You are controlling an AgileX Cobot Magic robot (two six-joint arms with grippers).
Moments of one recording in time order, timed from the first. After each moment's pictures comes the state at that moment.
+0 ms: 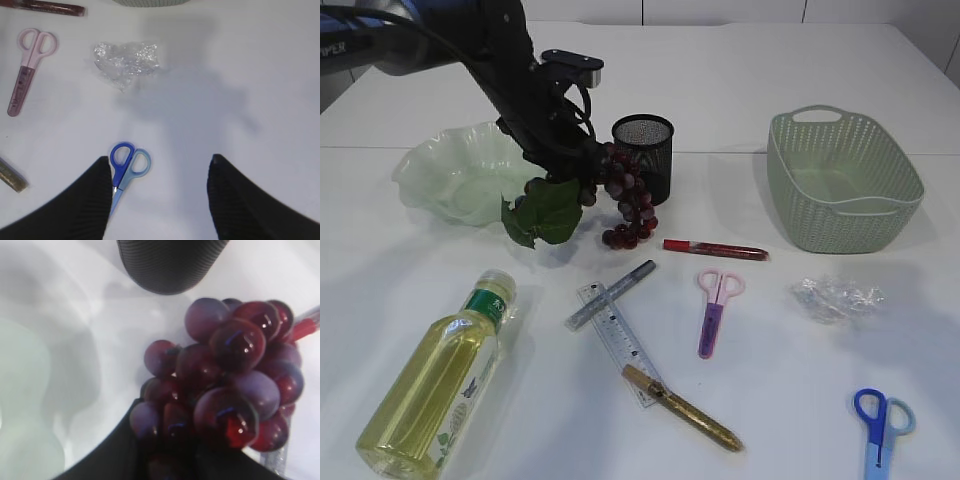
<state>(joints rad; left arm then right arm) -0.41 2.35 -2.07 -0.17 0.98 0.26 0.04 1.10 -0.90 0.01 0.95 0.06</state>
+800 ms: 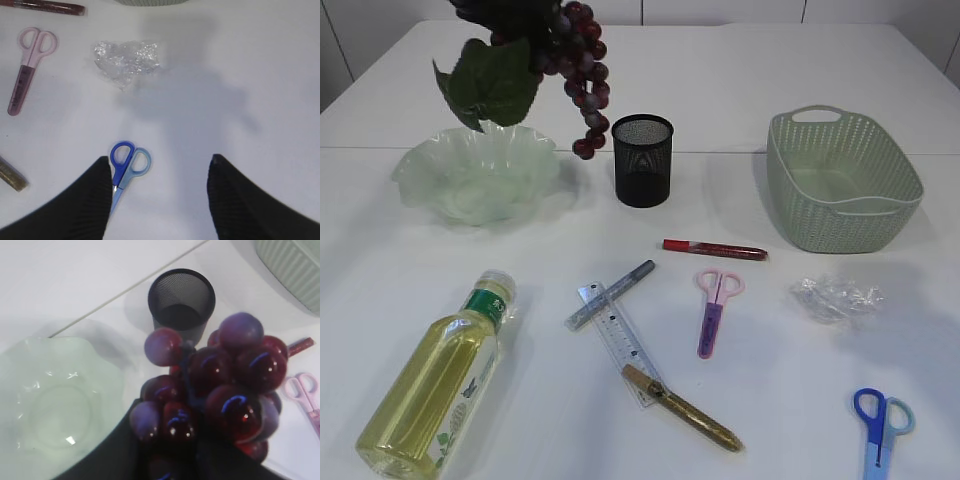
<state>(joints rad) -0.39 2.03 -2.07 -0.13 1.04 0.24 0.04 1.10 -0.90 0.01 0.95 0.05</state>
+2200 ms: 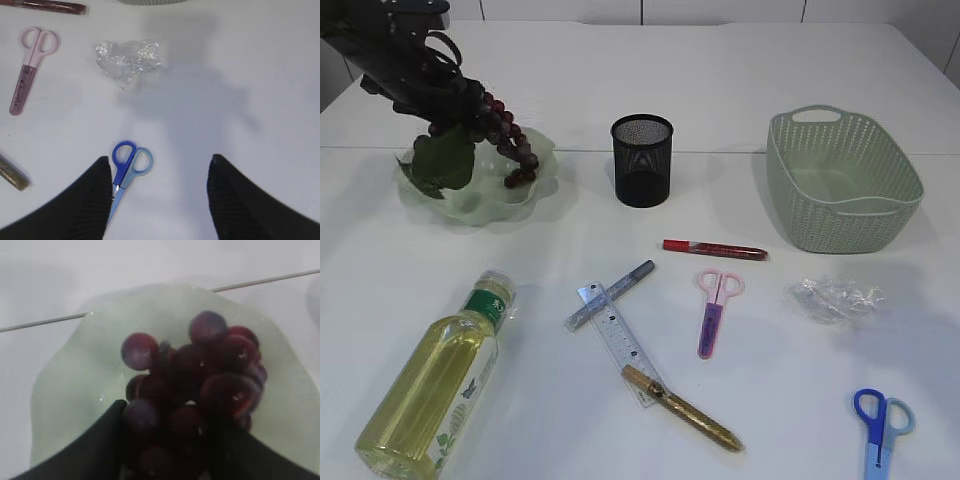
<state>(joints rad) -0.11 2.31 -2.07 -0.16 0.77 0.16 0.04 1.10 -0.90 0.02 0.96 0.05</state>
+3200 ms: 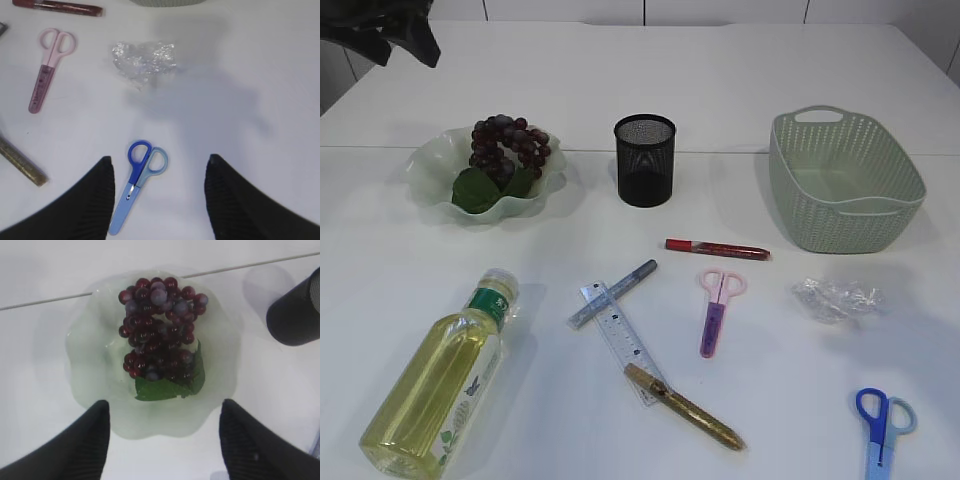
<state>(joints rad) -0.11 2.03 -2.04 -0.17 1.08 0.13 0.04 1.10 -0.90 0.08 0.95 0.02</state>
